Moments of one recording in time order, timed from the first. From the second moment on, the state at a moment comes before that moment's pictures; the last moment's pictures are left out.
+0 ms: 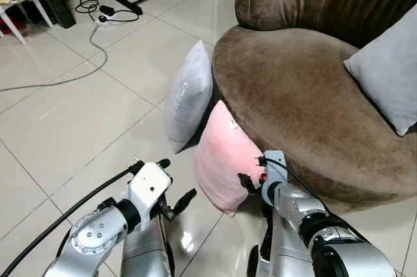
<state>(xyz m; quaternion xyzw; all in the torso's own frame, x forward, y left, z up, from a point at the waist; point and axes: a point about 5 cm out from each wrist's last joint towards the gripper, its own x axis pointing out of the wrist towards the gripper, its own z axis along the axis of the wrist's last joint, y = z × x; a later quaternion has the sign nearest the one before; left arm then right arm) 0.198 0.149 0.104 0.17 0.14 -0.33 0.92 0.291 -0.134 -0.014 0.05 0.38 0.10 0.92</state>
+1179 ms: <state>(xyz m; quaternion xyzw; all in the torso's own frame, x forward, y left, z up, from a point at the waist) 0.200 0.148 0.107 0.17 0.13 -0.33 0.92 0.292 -0.133 -0.013 0.06 0.36 0.10 0.92</state>
